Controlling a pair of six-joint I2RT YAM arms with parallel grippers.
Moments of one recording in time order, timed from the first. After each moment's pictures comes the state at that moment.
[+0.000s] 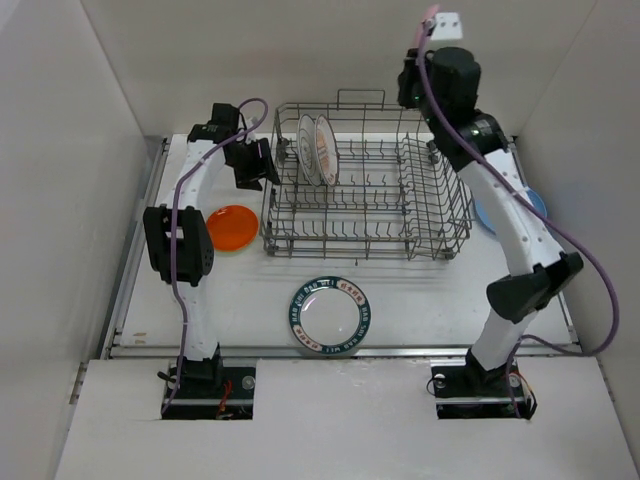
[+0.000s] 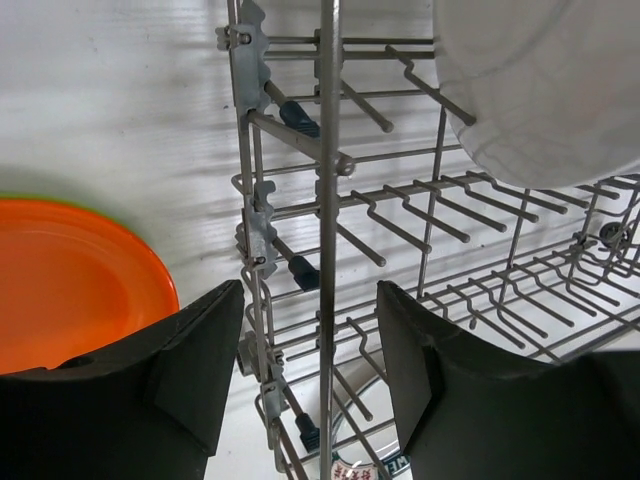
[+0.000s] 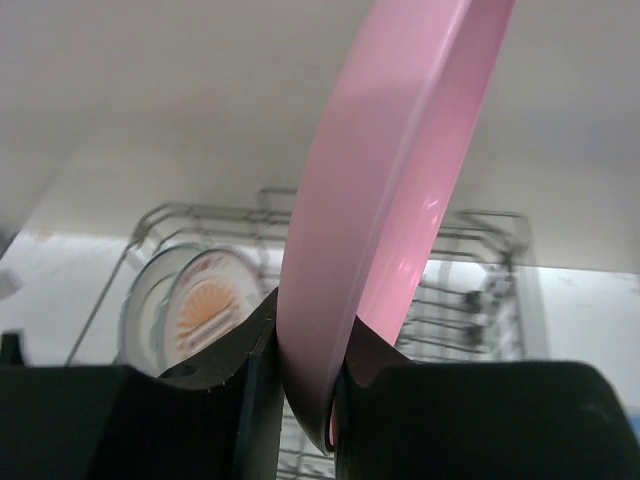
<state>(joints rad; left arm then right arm) -0.11 2.07 1.96 -0.97 0.40 -0.29 0.44 1.79 2.15 -0.45 0.28 0.09</state>
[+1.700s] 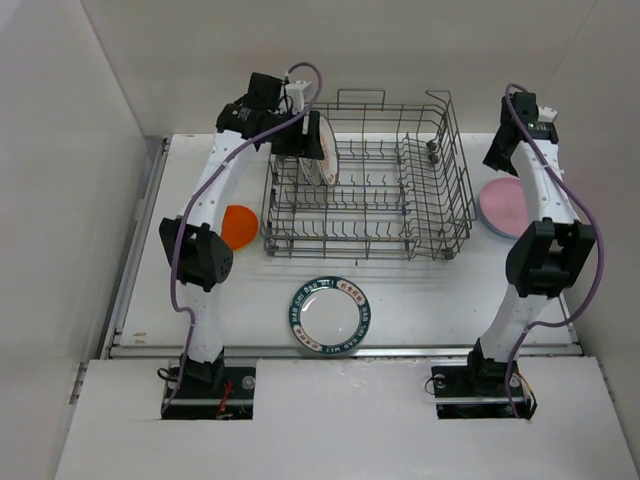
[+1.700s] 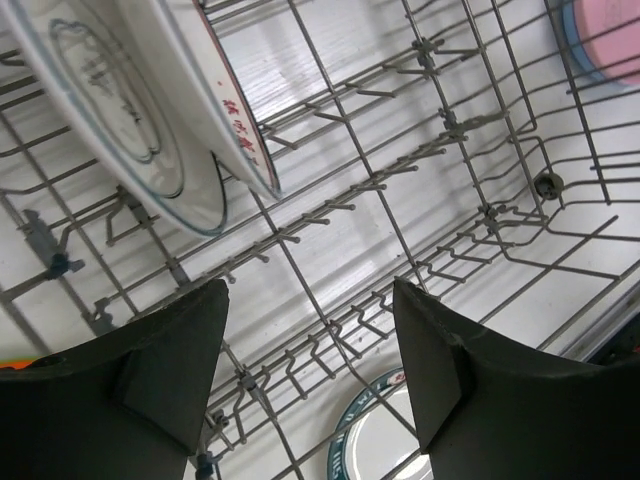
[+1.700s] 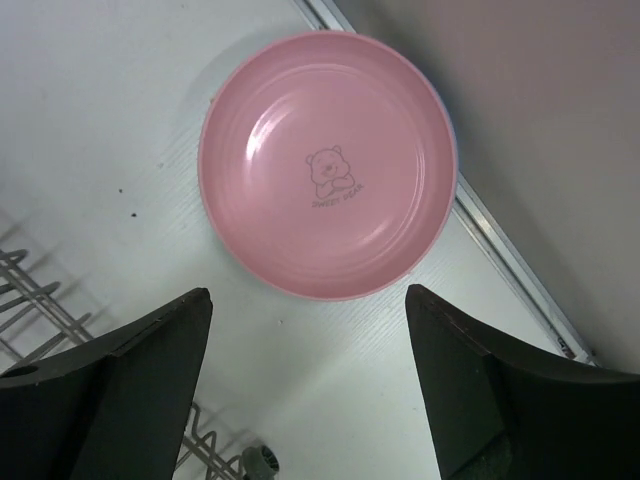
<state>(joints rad) -0.31 2.07 2.29 -1.00 0.42 -0.14 -0.11 1.94 1.93 -0.96 0.54 0.37</state>
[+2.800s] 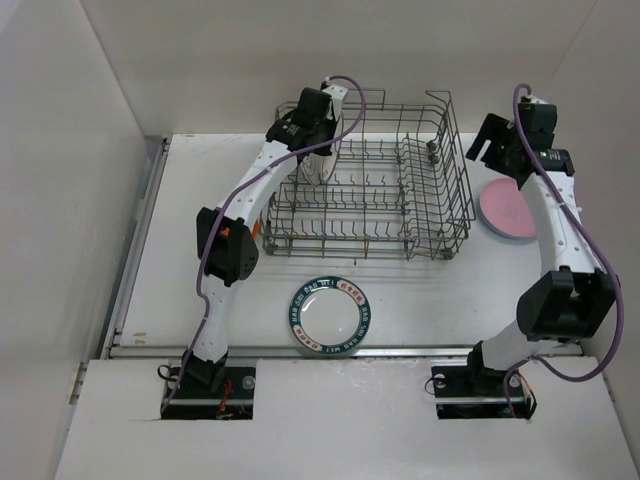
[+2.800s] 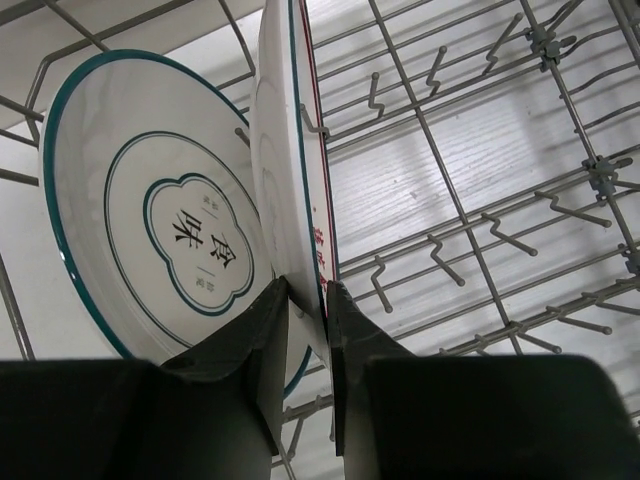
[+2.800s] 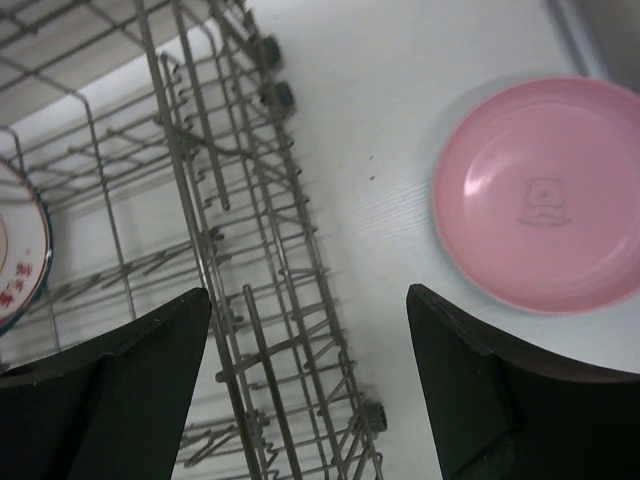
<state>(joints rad) -0.50 2.24 2.32 -0.71 -0.08 -0.01 -0.09 1.56 1.63 -0.65 0.09 0.34</state>
